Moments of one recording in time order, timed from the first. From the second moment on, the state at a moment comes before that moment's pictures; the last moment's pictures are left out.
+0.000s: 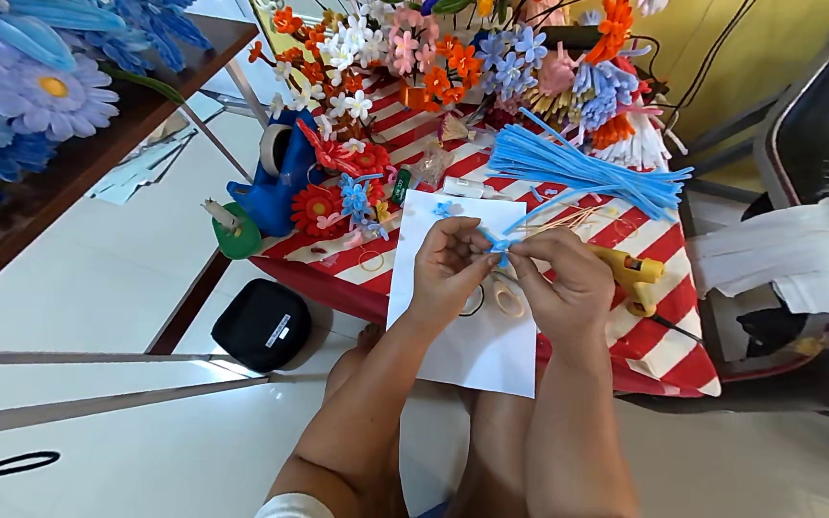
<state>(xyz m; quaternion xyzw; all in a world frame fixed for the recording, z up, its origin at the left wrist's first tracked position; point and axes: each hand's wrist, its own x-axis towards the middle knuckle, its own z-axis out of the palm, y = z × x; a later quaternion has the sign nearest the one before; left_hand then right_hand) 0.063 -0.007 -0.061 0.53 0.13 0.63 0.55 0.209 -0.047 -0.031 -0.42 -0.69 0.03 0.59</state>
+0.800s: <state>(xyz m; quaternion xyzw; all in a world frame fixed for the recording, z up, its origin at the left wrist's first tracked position) 0.057 -0.003 -0.063 0.49 0.13 0.63 0.59 0.199 -0.043 -0.034 -0.43 -0.71 -0.05 0.56</state>
